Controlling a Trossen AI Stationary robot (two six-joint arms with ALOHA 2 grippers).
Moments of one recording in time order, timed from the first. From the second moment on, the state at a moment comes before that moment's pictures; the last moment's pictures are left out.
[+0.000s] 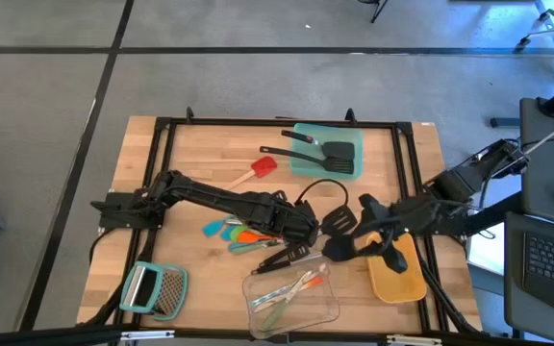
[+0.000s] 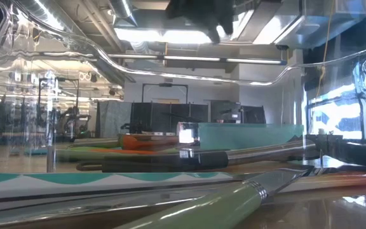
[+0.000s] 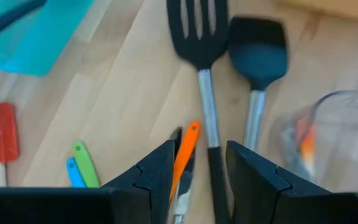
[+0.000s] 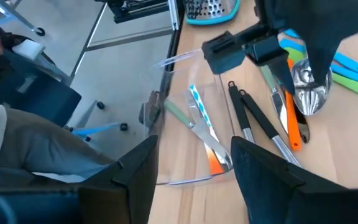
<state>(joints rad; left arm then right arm) -0.24 2.14 2.17 -1.20 -0.31 -0.62 0.56 1.13 1.25 -0.76 0.06 0.53</state>
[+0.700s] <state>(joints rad) -0.17 1.58 1.20 -0.44 -0.26 -0.71 0.22 1.13 1.13 -0.49 -0.16 0.41</state>
